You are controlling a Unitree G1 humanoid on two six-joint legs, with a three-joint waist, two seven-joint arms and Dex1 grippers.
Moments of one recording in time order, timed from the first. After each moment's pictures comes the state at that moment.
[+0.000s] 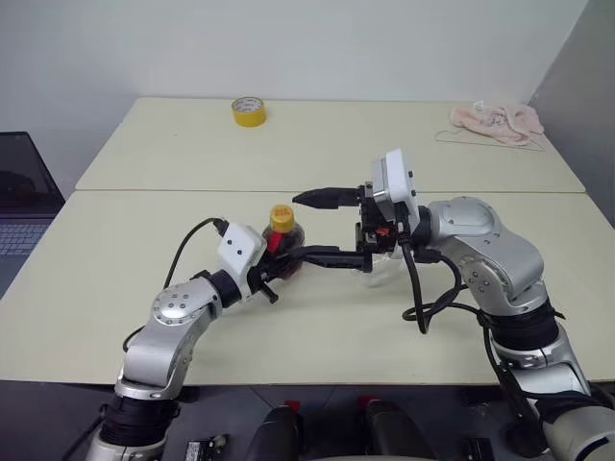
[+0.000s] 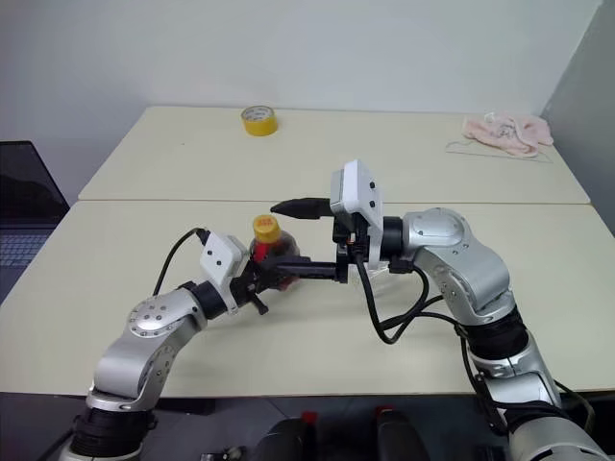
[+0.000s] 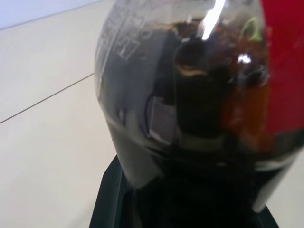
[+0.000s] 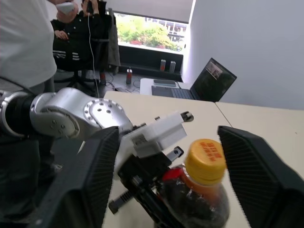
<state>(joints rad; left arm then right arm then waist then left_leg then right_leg) -0.17 0.43 -0.01 -0.33 -0.28 0.42 -0.56 -0.71 -0.37 0.20 -0.32 0.53 0.56 0.92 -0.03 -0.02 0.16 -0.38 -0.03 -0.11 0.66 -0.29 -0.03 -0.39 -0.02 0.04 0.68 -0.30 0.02</state>
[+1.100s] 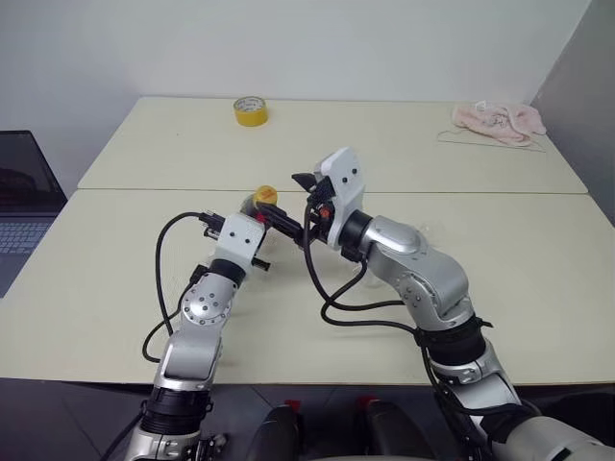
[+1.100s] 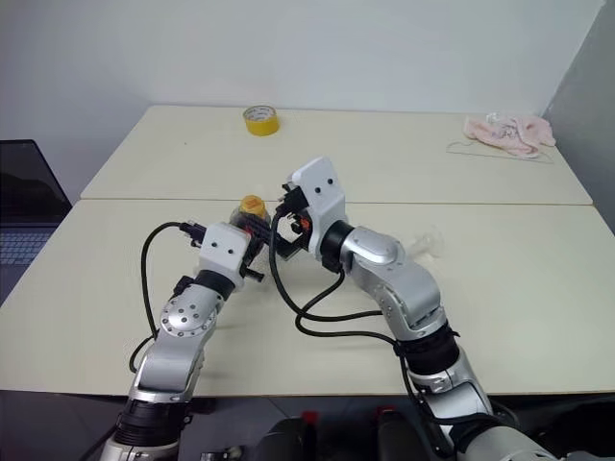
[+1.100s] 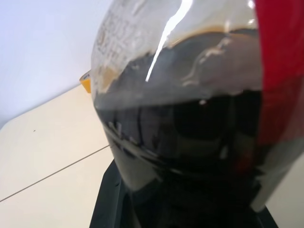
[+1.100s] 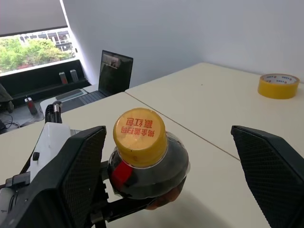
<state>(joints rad) -0.21 0.30 -0.05 -0.21 0.14 0.24 -0.17 -0.67 -0.02 0.26 -0.22 0.34 0.68 0.35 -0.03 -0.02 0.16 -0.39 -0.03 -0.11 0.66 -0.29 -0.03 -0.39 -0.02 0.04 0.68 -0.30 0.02</state>
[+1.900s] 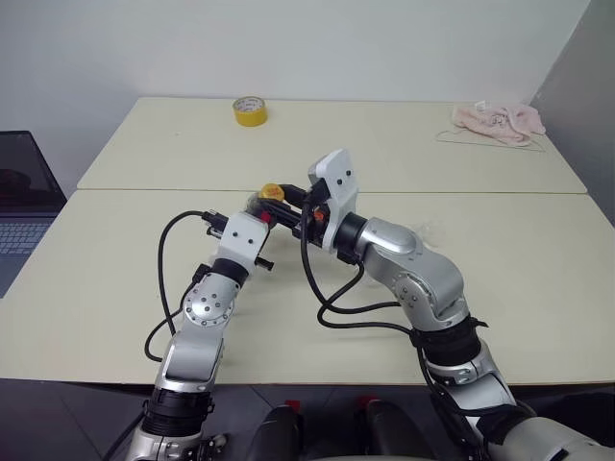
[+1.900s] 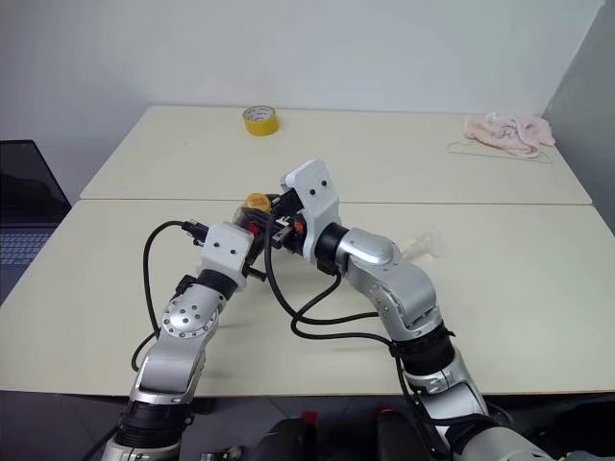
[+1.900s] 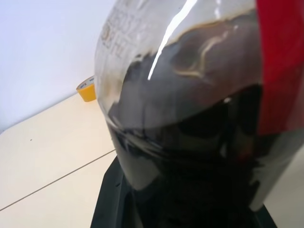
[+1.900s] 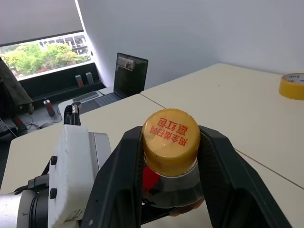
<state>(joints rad) -0.21 0.30 -0.05 -0.22 0.13 0.23 -0.18 -0.68 0.00 0.25 -0.21 0.35 0.69 0.40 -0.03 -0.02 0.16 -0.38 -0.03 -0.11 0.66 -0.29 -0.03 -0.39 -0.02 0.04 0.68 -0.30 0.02</state>
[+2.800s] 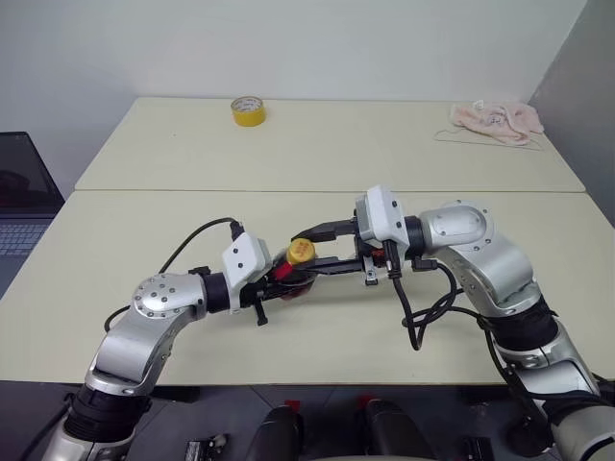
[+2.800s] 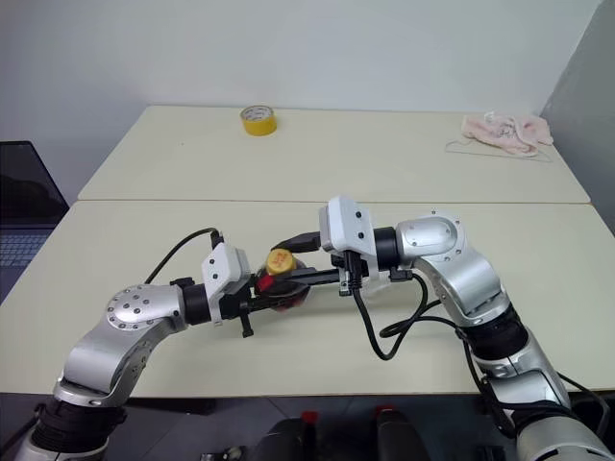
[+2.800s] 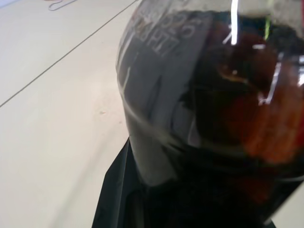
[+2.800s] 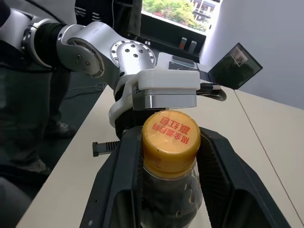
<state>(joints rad) -0.20 0.65 -0.06 -0.36 -0.36 0.43 -0.90 -0.73 -0.45 0.31 -0.27 0.39 0.39 1.13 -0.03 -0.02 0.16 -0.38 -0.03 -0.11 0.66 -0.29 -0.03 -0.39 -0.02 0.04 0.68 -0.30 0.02</state>
